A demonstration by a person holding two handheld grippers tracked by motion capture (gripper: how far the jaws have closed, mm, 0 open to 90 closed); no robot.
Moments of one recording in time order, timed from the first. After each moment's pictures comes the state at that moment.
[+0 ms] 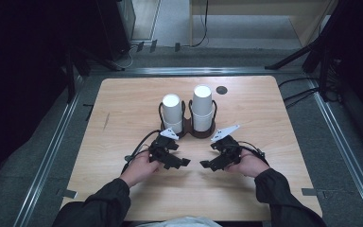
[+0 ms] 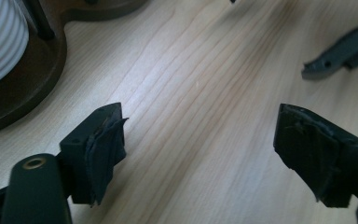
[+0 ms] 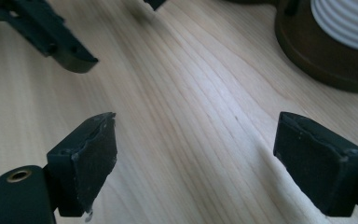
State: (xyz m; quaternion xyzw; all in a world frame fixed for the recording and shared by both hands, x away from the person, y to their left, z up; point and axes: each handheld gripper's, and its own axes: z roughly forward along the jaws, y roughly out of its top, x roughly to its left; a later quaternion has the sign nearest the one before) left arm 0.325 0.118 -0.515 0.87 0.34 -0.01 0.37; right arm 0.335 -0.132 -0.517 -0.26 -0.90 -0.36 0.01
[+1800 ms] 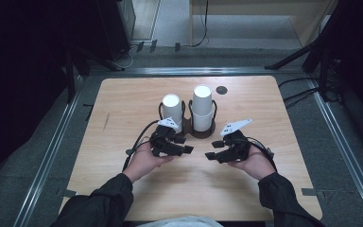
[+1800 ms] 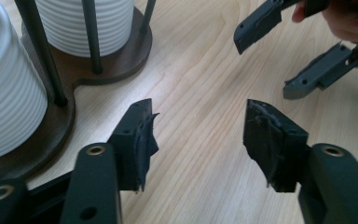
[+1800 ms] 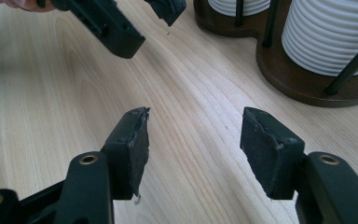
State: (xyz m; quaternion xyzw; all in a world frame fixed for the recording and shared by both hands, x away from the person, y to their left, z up) left arm 0.339 0.112 -0.488 0.85 0.34 -0.02 0.41; right arm 0.336 -0.152 -0.489 -0.26 -0.88 -0.39 0.01
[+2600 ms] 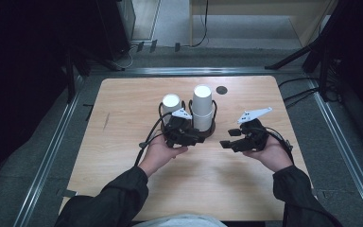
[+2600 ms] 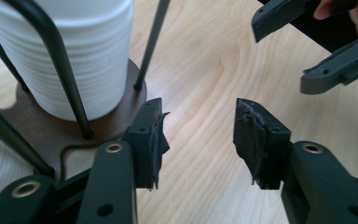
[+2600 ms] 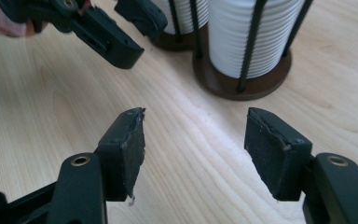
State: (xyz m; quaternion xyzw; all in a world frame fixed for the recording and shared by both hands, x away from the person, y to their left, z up) left arm 0.356 0.071 -0.469 0.83 0.36 0.01 0.43; right arm 0.351 -0.192 -0.451 -0.31 -0.87 -0.39 -0.03
